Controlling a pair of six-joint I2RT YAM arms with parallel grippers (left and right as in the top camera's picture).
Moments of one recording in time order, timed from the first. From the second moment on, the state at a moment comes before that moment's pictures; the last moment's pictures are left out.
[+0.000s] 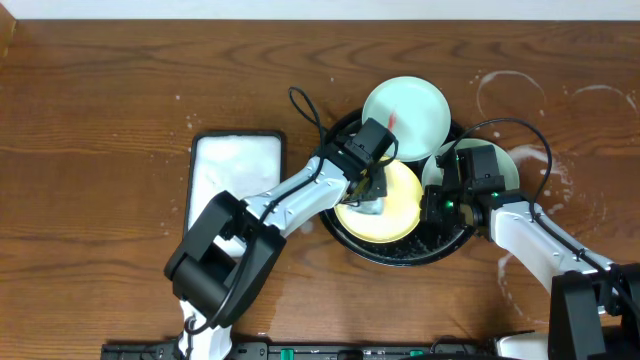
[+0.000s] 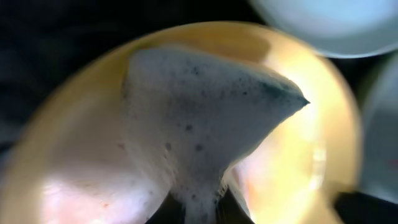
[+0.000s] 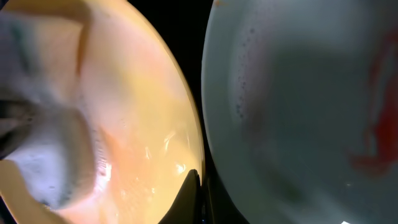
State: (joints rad) left arm -0.70 1.98 1.30 -0.50 0.13 -0.79; right arm 0.18 1.55 0.70 -0.32 -0.29 0.31
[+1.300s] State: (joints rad) left arm -0.66 1.89 1.32 -0.65 -0.10 -0.62; right arm 0.18 1.55 0.70 -0.32 -0.32 0.31
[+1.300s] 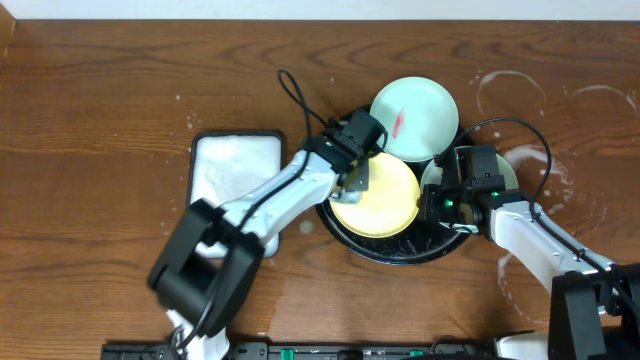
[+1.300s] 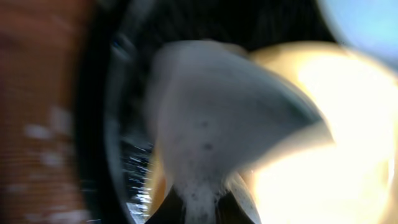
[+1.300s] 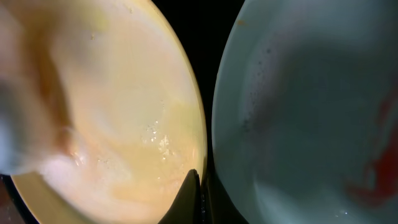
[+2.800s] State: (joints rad) left arm -0.14 1.54 1.09 -0.96 -0.15 -0.60; right arm 0.23 1.53 0.75 -0.44 -0.21 0.26
